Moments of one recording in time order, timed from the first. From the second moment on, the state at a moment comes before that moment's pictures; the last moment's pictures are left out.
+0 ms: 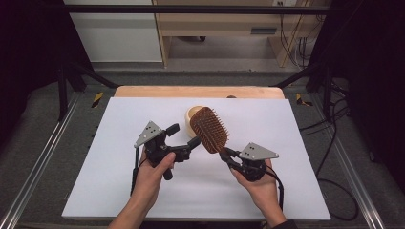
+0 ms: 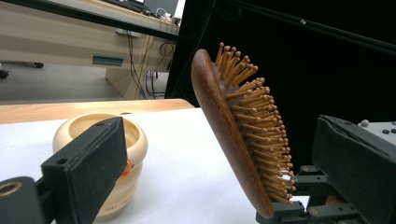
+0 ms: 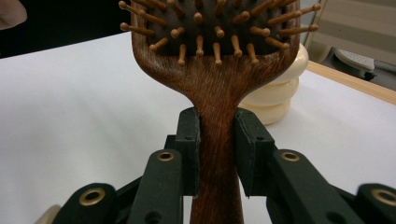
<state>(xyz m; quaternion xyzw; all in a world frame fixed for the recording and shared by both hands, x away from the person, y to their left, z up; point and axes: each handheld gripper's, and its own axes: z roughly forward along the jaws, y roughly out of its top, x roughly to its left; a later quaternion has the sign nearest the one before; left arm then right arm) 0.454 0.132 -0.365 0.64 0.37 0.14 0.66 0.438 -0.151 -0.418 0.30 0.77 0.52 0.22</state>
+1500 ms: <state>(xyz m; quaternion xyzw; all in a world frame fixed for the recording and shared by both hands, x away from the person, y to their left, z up) 0.472 0.110 -0.359 0.60 0.42 0.06 0.67 0.430 -0.136 -0.418 0.27 0.77 0.52 0.22</state>
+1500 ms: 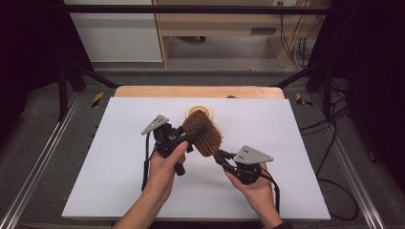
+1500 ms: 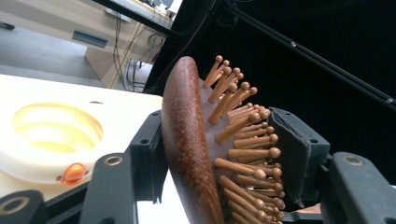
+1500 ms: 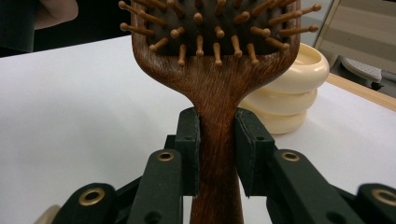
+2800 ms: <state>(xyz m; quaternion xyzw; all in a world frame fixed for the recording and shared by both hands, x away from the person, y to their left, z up) 0.473 0.114 -0.339 0.60 0.43 0.08 0.67 0.427 -0.144 -0.420 0.31 0.76 0.53 0.22</state>
